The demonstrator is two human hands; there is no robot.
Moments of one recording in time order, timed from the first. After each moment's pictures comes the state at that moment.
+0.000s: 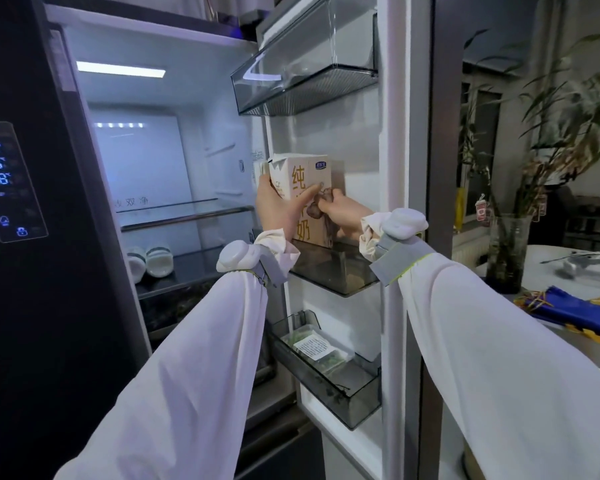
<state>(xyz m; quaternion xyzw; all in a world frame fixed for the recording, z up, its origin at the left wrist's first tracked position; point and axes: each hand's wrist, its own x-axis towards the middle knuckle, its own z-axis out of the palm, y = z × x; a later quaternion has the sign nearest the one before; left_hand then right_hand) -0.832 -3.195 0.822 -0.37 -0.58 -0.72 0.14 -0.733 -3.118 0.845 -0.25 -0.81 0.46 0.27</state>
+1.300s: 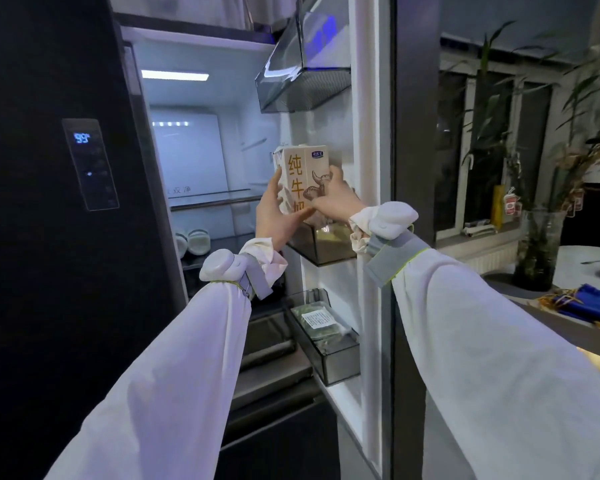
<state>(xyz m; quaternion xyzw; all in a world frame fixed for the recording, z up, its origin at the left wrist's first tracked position) -0.777 -3.293 0.792 -0.41 -0.66 -0.62 0.13 -0.695 -3.188 0.833 -0.16 -0.84 0.38 0.34</state>
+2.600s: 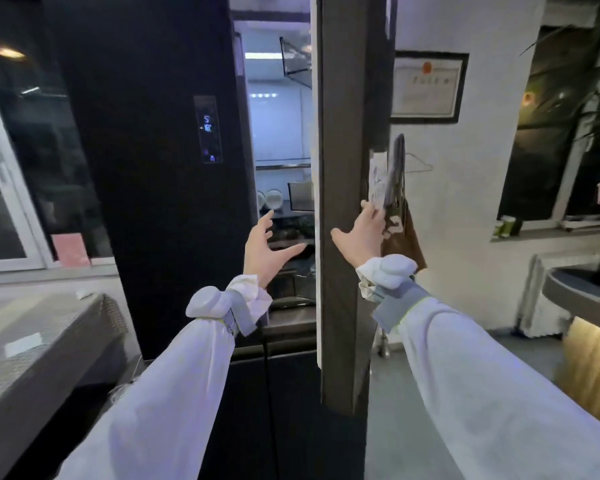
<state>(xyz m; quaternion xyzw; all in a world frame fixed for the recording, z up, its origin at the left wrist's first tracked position) -0.672 -3.465 0.685 -0.25 -0.75 -0.60 0.15 -0.609 -3.296 0.719 -0.20 -0.84 0.31 0.40</state>
